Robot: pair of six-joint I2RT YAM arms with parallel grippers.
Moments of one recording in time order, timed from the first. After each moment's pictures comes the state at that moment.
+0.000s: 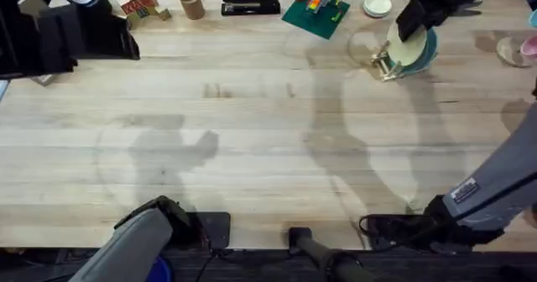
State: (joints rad) left arm 0.58 1.13 1.58 -1.59 0.49 0.43; right arm -0.04 2.03 1.92 -1.31 0.03 -0.32
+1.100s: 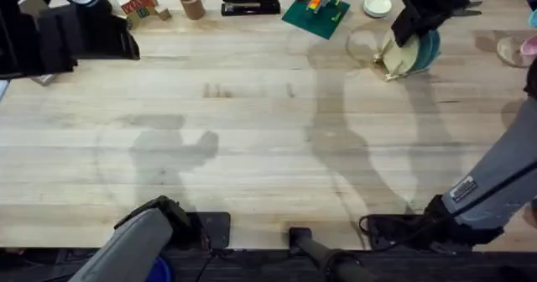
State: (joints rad) left arm 0.58 1.13 1.58 -1.59 0.49 0.43; right arm -0.04 2.07 1.92 -1.31 0.04 -0.32
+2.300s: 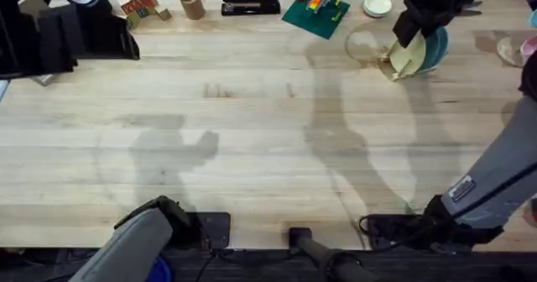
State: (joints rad) left arm 0.58 1.13 1.58 -1.59 0.49 0.43; right arm -0.02 2.08 1.96 -1.35 0.15 -0.31
